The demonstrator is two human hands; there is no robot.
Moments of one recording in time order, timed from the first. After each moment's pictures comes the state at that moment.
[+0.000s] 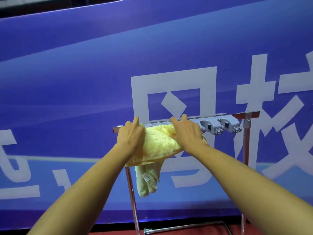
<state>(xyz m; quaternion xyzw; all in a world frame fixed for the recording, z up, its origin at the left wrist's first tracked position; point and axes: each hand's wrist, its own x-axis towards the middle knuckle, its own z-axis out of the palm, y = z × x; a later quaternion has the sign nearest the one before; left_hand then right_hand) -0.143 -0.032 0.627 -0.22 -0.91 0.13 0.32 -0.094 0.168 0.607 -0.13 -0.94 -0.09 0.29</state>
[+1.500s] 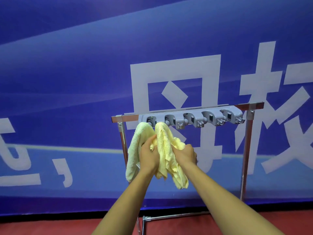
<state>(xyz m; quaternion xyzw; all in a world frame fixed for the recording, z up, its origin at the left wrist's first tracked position) -0.145 0.020 0.483 -0.18 -0.74 -0.63 0.13 -0.100 0.148 0.487 -0.33 -0.75 0.53 0.20</state>
